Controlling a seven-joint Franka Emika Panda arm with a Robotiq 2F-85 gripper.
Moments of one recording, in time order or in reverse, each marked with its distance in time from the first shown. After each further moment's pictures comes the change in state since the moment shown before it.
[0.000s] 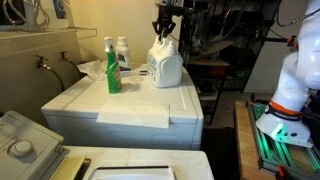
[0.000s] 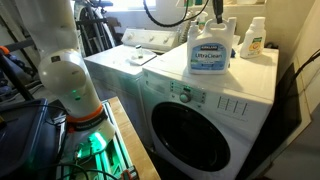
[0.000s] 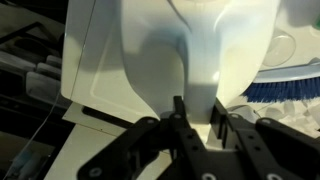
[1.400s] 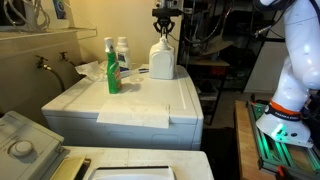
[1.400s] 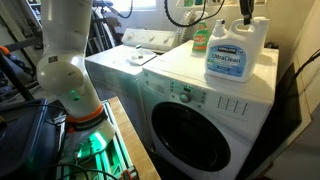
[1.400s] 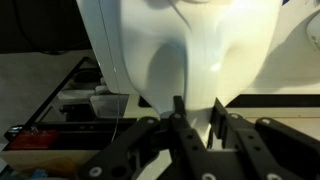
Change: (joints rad) arm -0.060 0.284 -0.118 0.413 -0.001 -0.211 0.307
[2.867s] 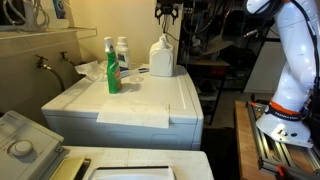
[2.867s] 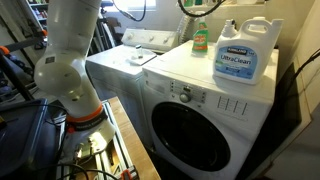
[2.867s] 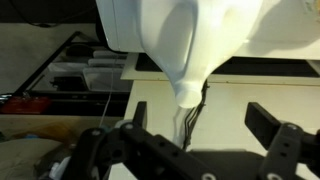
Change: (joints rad) arm -0.062 0.085 -0.025 0.298 0.011 -0.119 -0.175
